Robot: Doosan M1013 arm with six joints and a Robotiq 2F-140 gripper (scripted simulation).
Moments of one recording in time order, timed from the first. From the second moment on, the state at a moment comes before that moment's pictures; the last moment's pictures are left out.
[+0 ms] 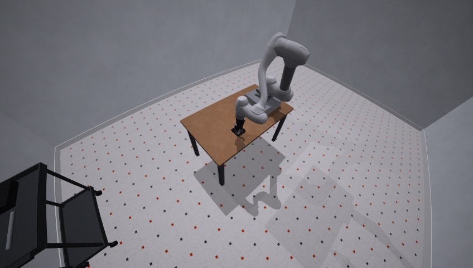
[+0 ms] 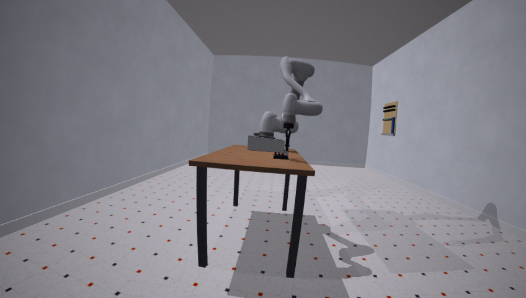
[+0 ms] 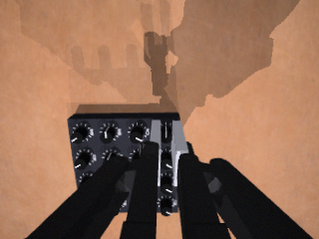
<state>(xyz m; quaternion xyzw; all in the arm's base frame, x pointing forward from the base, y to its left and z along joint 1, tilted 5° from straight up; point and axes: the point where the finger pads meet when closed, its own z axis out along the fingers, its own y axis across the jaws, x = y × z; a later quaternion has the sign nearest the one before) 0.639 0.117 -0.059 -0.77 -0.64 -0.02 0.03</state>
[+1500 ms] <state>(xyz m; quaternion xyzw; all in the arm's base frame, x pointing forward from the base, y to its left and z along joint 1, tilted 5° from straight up) 0.639 0.117 -0.059 -0.69 -0.73 -0.02 0.03</state>
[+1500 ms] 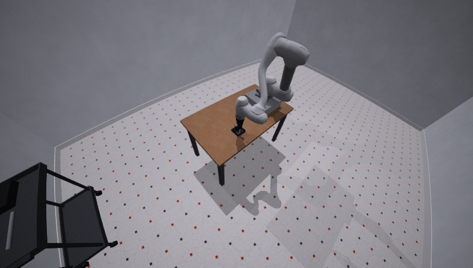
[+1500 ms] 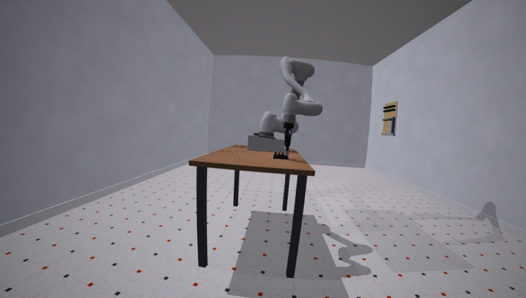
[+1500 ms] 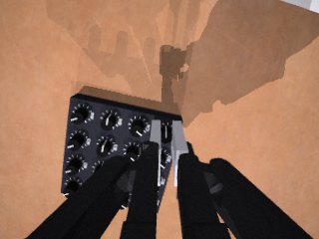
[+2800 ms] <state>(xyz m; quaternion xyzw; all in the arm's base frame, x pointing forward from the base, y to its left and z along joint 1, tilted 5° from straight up) 0.639 0.117 -0.059 -0.32 -0.95 -0.03 0.02</state>
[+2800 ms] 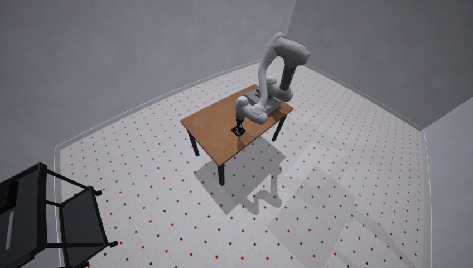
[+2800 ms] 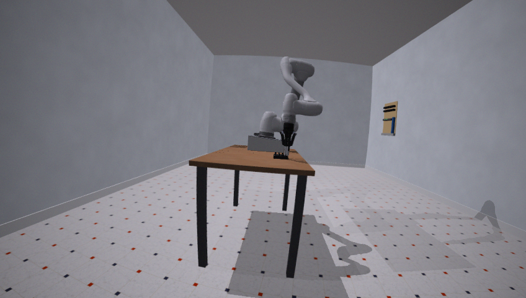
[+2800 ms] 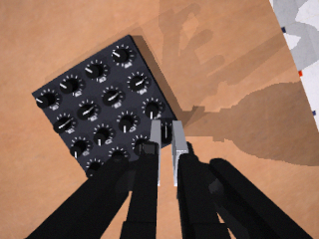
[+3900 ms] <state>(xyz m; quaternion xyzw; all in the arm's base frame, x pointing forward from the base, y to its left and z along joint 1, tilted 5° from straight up) 0.639 0.117 -0.059 -0.07 -1.00 -0.04 0.01</state>
